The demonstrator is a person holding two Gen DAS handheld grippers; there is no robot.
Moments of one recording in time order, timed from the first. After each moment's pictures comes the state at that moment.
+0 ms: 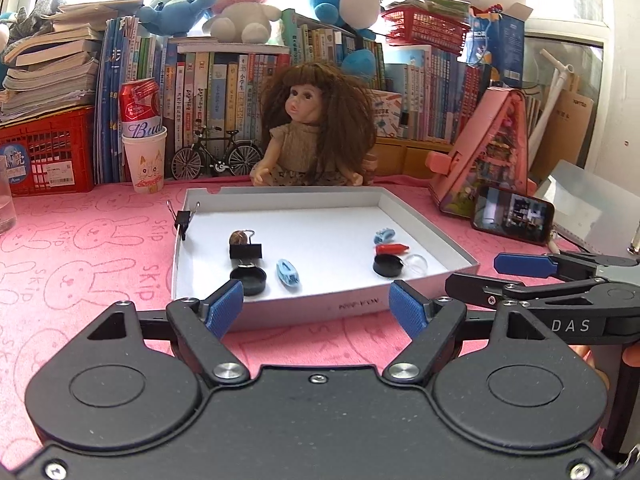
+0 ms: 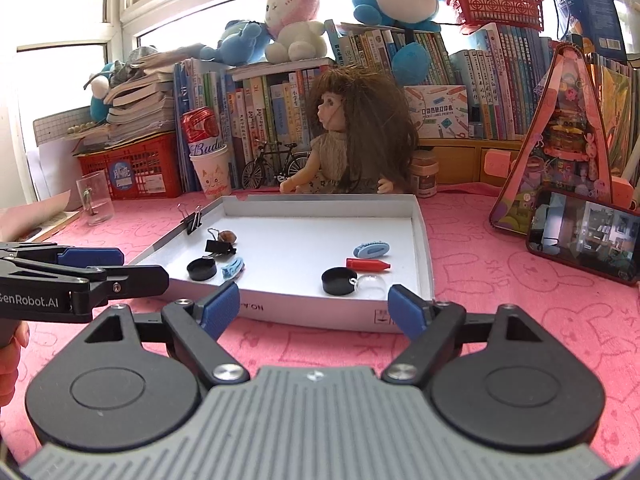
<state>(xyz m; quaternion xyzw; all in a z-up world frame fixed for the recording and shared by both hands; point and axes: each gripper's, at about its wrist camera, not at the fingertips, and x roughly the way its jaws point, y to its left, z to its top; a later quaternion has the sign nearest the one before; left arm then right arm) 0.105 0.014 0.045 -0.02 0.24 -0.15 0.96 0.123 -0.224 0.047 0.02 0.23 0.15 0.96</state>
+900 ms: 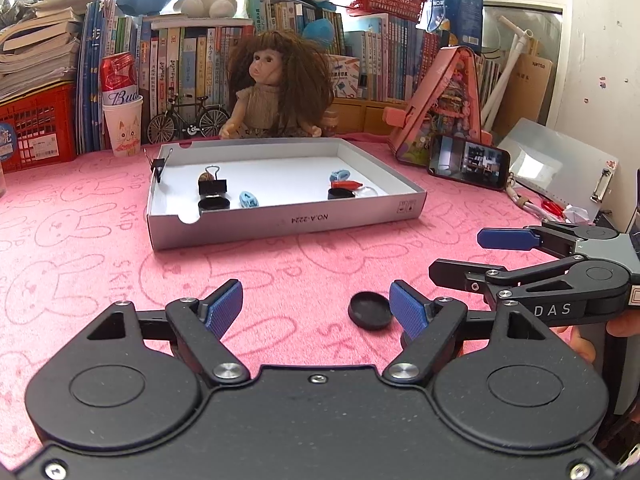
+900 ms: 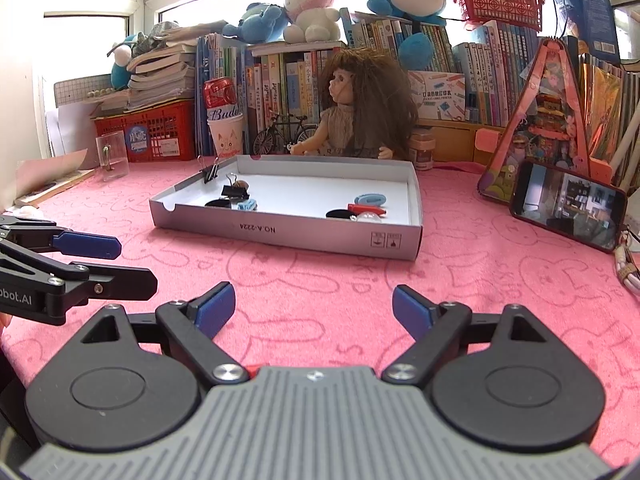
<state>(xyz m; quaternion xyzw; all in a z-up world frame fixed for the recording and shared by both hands) 0.038 0.010 0.018 0.00 0.27 -0.19 0.94 0.062 -0.231 0.023 -0.01 0.24 0.16 0.96</state>
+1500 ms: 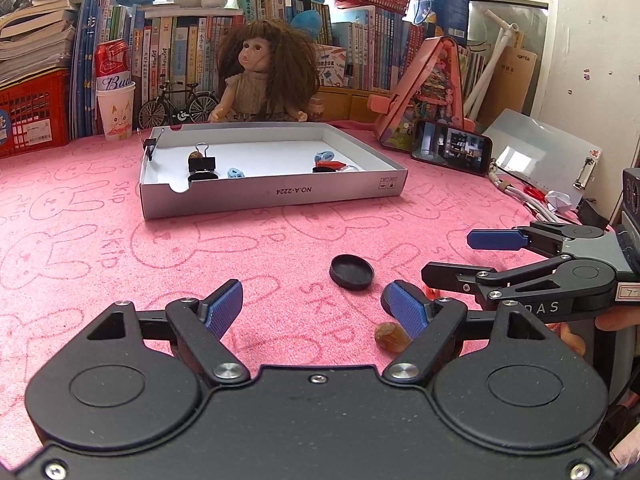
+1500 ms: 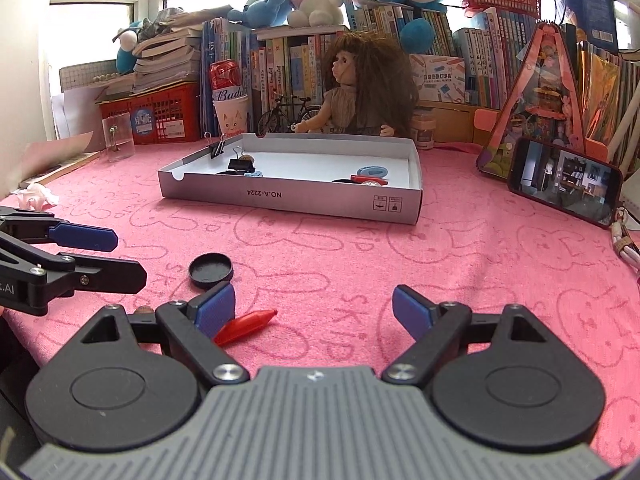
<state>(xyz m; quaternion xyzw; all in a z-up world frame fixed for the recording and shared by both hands) 0.013 0.014 0.007 0.00 0.28 -0.21 0.94 0.041 -0.233 0.009 -0.02 0.26 0.16 0.95</state>
